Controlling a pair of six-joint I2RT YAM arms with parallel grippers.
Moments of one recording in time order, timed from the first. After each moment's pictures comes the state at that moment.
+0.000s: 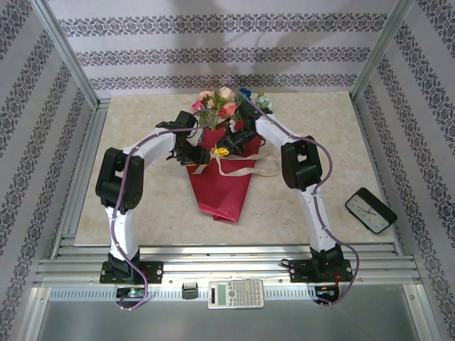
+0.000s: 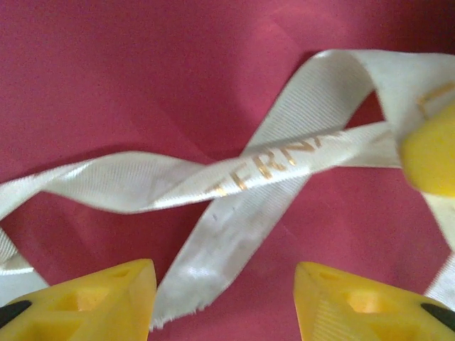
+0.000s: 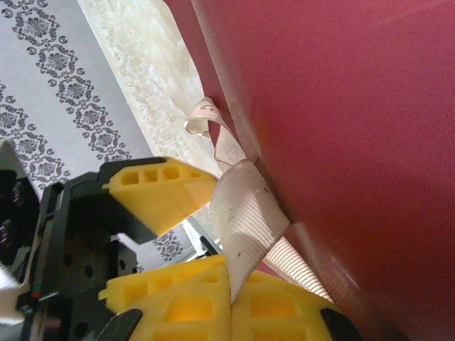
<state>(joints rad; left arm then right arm) -0.31 2.02 1.51 -0.78 0.32 -0.26 0.38 2.50 2.12 -0.95 -1.05 0.63</state>
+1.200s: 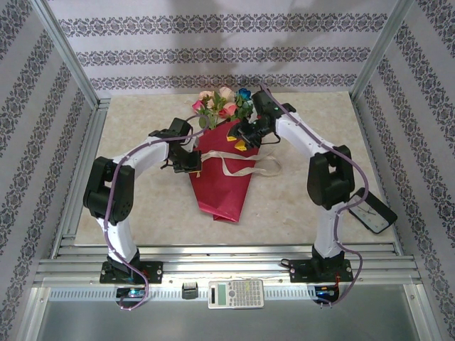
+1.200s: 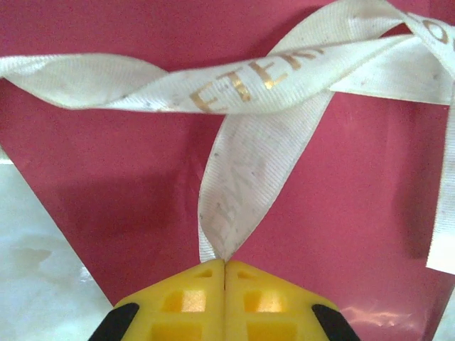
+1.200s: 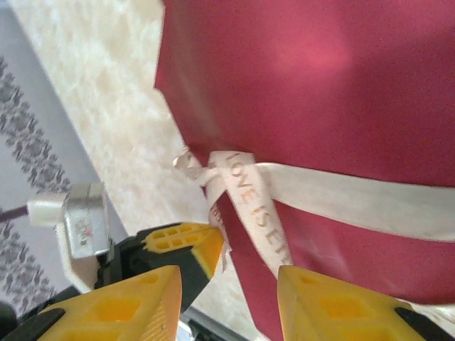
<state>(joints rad) -0.31 1.85 1.31 -0.70 0.37 -0.38 0.37 2.02 1.73 -0.81 -0.59 0.95</state>
